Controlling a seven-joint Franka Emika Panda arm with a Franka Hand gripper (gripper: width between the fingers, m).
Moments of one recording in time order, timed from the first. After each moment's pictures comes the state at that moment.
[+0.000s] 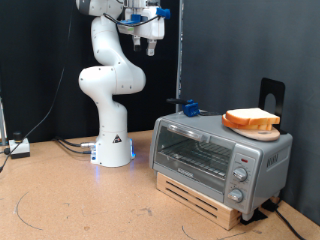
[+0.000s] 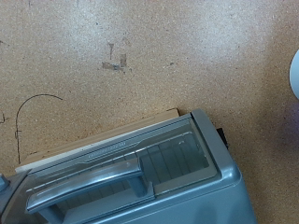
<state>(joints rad) -0.04 -0.77 0.02 -2.35 0.03 1.58 2.31</state>
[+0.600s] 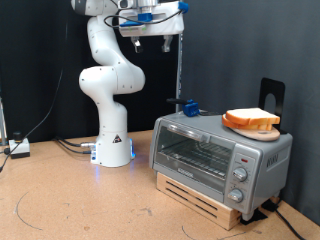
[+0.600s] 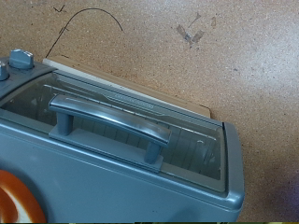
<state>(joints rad) 0.08 -0.74 -0.05 -2.36 0.08 1.73 1.73</state>
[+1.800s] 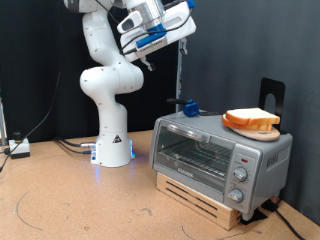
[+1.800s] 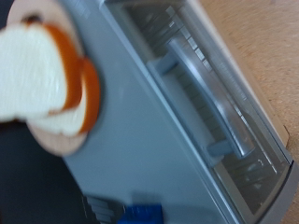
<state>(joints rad) 0.25 -0.64 -0.29 -2.36 0.34 1.81 0.90</state>
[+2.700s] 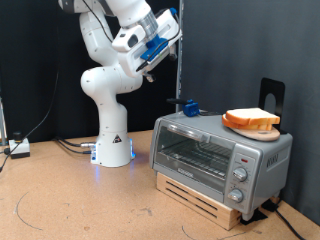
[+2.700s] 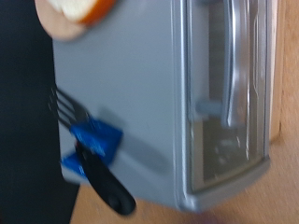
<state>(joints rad) 0.32 -0.60 -0.42 -2.38 0.33 1.65 0.38</state>
